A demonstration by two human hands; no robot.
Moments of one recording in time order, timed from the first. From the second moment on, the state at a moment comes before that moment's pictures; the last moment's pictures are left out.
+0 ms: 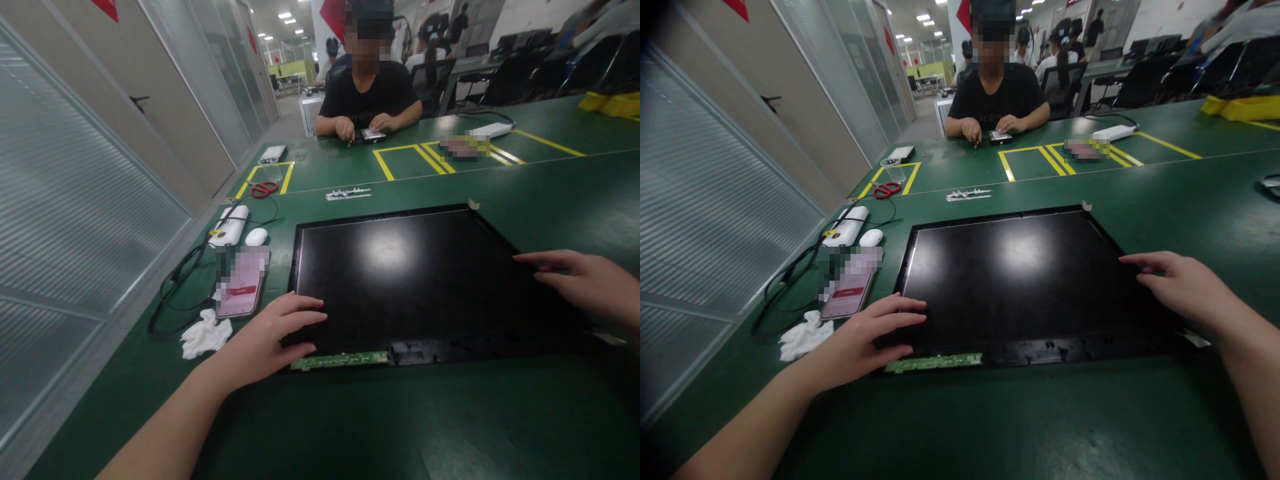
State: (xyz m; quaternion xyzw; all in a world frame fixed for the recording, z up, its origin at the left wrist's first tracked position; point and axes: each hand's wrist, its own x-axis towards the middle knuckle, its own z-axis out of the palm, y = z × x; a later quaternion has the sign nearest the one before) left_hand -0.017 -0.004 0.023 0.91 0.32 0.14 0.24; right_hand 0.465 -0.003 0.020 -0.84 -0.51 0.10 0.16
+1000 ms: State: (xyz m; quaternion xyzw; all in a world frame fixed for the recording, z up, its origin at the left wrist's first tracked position) left_hand -0.017 -0.003 0.023 0.91 0.33 0.12 0.21; right_hand 0.459 -0.003 0.025 -0.83 -0.49 0.13 0.21
